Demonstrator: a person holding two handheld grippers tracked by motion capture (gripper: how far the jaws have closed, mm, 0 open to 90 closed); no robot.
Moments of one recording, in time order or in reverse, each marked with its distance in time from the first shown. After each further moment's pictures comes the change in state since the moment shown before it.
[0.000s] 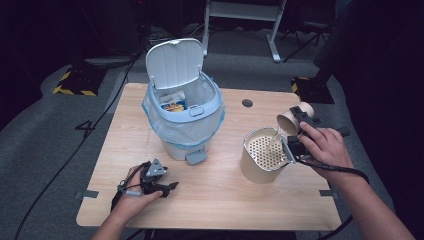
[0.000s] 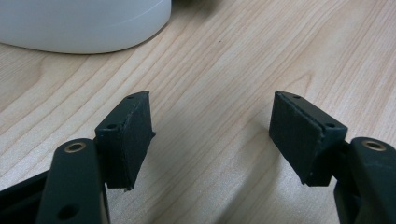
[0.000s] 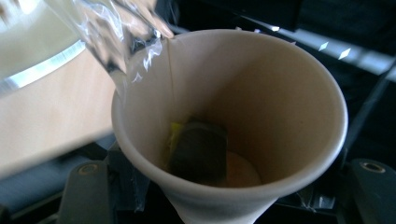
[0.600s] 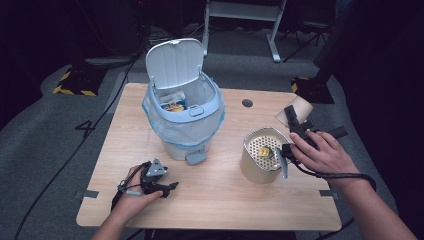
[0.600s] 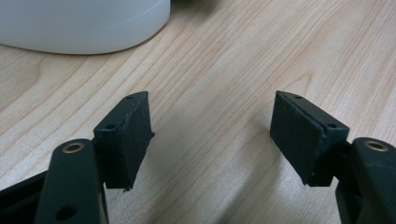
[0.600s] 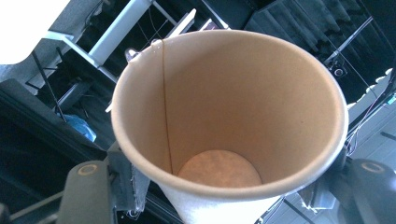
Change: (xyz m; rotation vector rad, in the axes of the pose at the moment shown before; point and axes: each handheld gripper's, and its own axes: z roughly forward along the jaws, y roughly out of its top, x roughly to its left) left arm 0.000 0.000 0.000 0.001 -0.002 0.001; right arm 0.003 0.018 -0.013 0.112 -0.233 -0.367
